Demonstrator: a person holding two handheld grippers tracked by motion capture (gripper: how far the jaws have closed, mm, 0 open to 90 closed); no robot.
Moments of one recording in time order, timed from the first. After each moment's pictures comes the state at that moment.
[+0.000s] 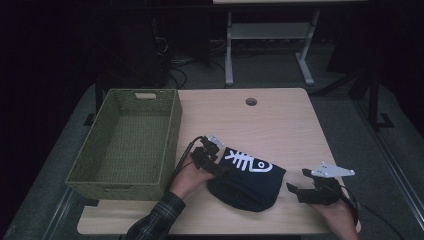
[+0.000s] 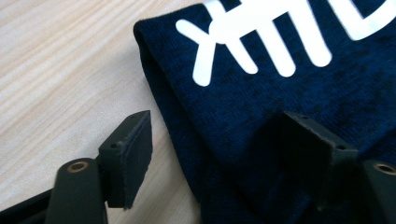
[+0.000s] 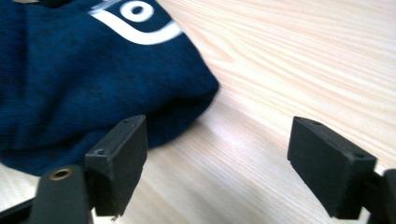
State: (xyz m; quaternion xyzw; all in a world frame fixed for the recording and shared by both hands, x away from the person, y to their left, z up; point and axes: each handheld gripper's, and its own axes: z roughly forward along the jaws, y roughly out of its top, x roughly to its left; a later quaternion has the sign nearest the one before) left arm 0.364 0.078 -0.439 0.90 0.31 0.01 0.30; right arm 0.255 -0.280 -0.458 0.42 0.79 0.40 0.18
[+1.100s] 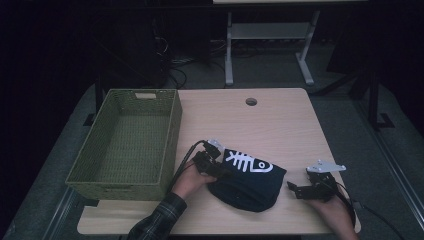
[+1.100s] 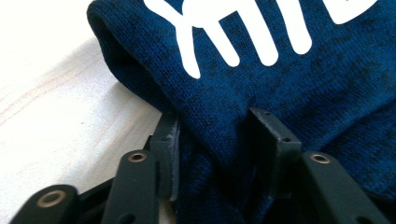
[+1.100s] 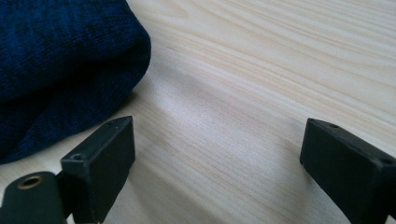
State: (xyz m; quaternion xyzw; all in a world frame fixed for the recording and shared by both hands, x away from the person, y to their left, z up) left arm 0.364 0.076 -0.456 0.90 0.30 -0.06 0.32; right arm 0.276 -0.284 -0.483 0.46 0.80 0.34 0.18
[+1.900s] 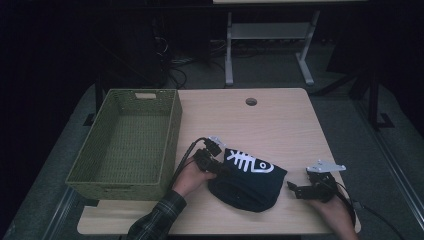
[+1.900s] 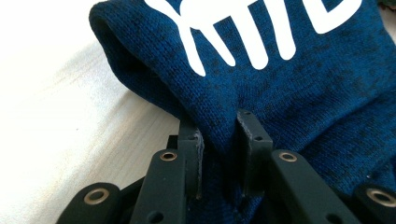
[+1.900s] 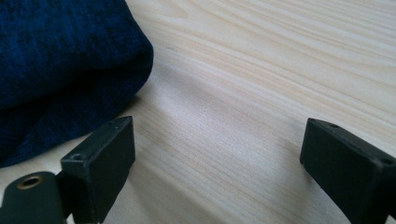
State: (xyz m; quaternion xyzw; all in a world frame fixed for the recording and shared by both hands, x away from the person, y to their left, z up) left arm 0.367 0.072 -0.443 0.90 0.29 -0.07 0.32; right arm 0.276 -0.284 -0.483 0.46 0.80 0.34 0.18
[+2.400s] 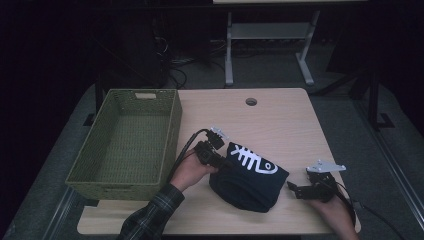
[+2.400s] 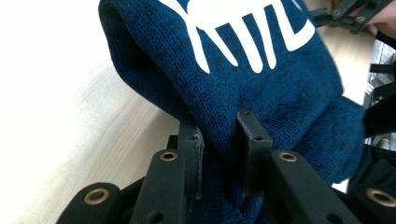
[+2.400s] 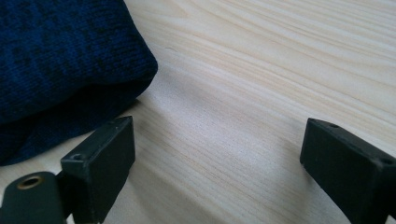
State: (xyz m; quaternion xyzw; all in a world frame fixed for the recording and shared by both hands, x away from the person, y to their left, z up) left arm 0.364 0.065 -0.398 0.90 0.28 -0.08 0.31; right arm 0.275 -0.284 -0.483 0.47 0.80 0.34 0.18
